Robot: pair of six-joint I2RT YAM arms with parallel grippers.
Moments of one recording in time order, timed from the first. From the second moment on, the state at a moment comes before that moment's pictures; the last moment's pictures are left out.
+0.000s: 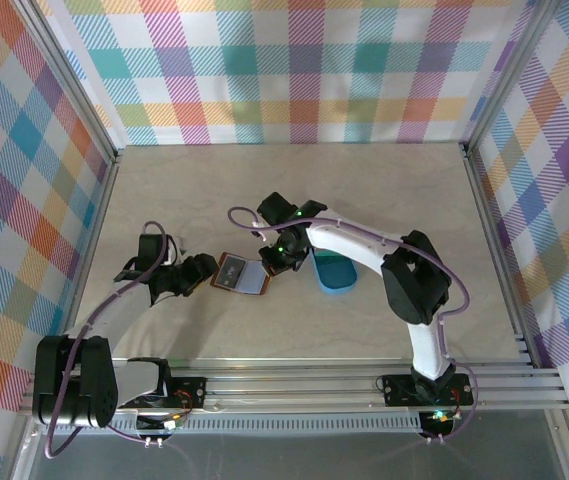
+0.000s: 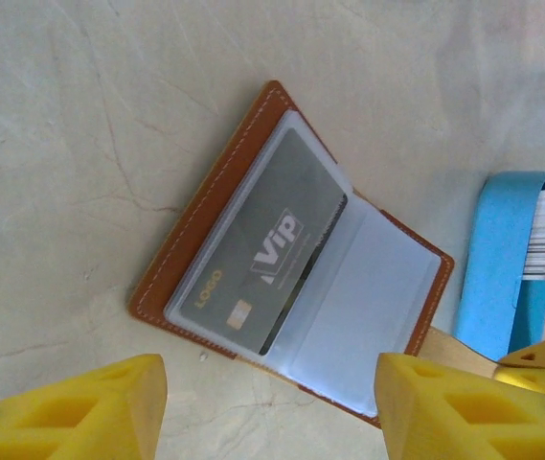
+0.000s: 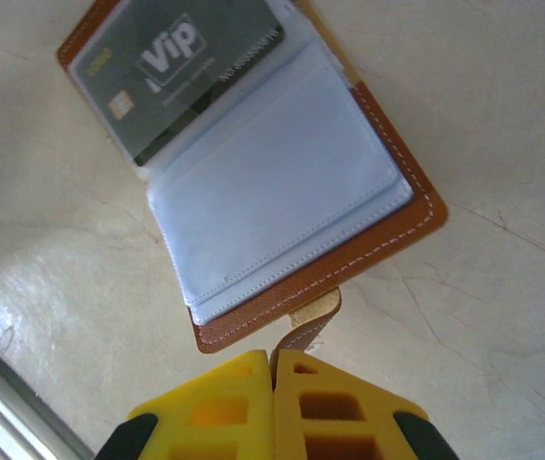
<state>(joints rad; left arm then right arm) -0.04 1.19 0.56 -0.33 0.50 -0.66 0.82 2.00 1.61 -0.87 -0.26 0.20</state>
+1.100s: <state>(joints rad) -0.07 1.40 0.59 -0.16 0.48 -0.58 0.77 2.05 1.65 -0.79 -0.23 0.47</state>
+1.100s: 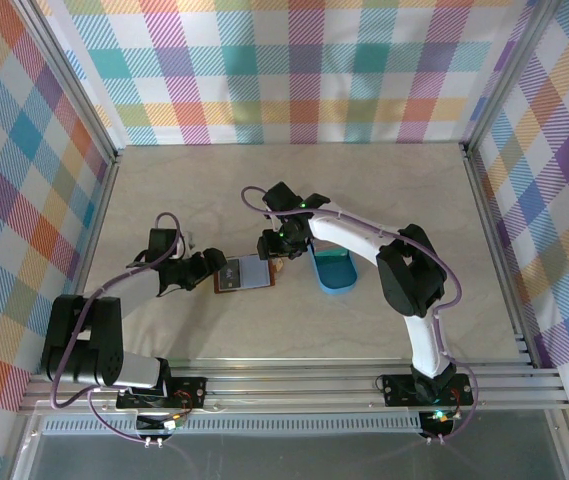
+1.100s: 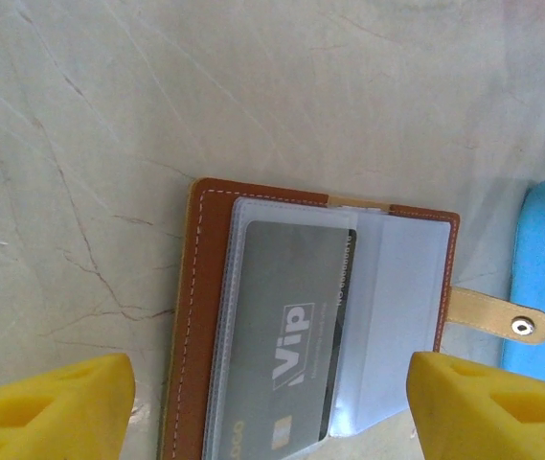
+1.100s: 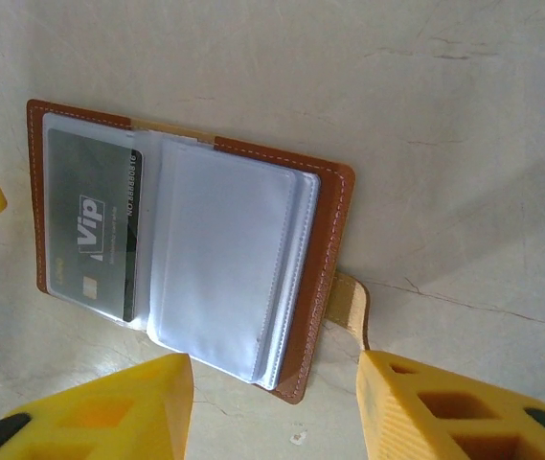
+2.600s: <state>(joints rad) -0.14 1.48 0.65 -0.19 0.44 -0.54 0.77 2.09 1.66 -0.79 -0.22 0.52</state>
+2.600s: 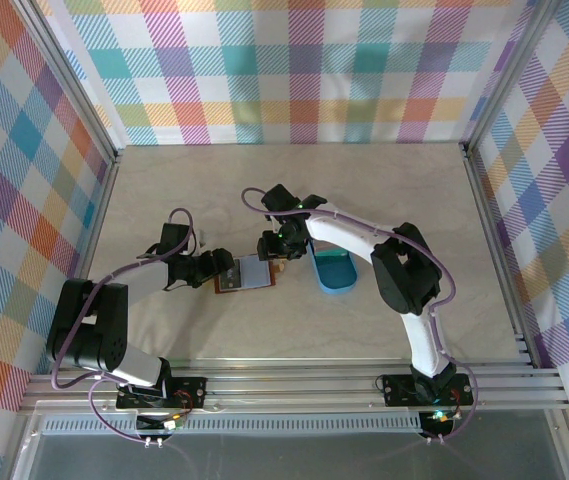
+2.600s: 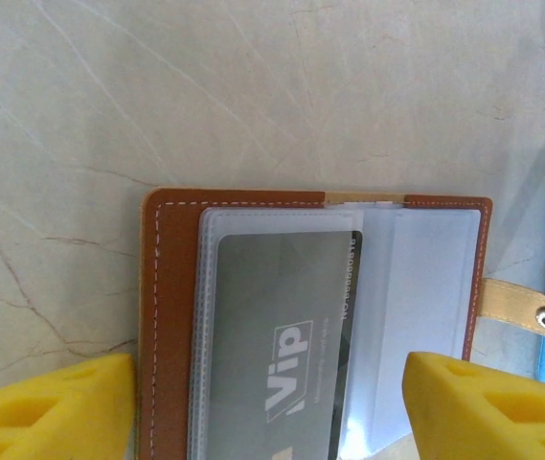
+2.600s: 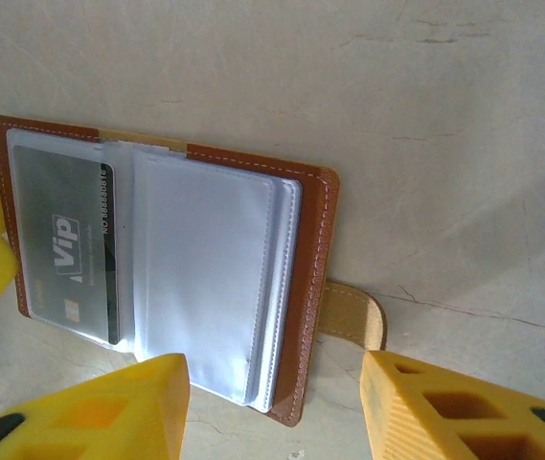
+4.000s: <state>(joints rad) -0.14 1.48 0.67 -0.16 0.50 -0.58 0.81 2.11 1.70 -0.80 -0.12 0.50</state>
